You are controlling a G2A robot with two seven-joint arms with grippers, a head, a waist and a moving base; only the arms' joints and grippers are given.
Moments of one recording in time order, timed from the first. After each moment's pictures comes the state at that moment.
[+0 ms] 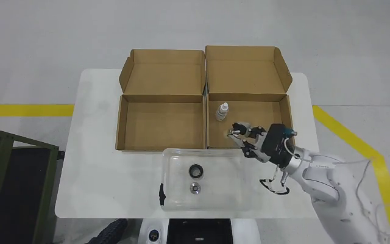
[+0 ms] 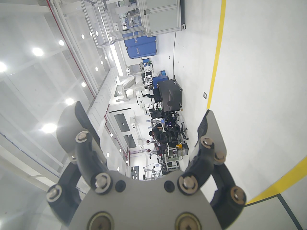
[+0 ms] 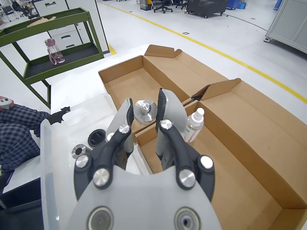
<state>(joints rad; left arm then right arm) -0.01 -0.37 -0.75 -1.25 2.03 -0.40 0.22 -1.42 -0.99 1.39 -2.03 -0.96 -0.67 0.23</state>
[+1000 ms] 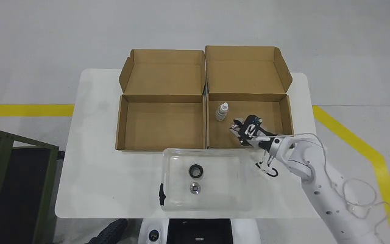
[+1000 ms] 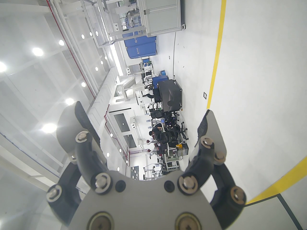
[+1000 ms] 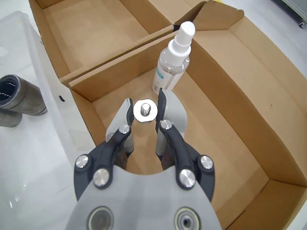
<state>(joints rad) -0.01 -0.37 -0.75 -1.25 2.03 -0.40 0.22 -1.20 -1.02 1.21 -1.69 -1.23 -0.61 0.30</state>
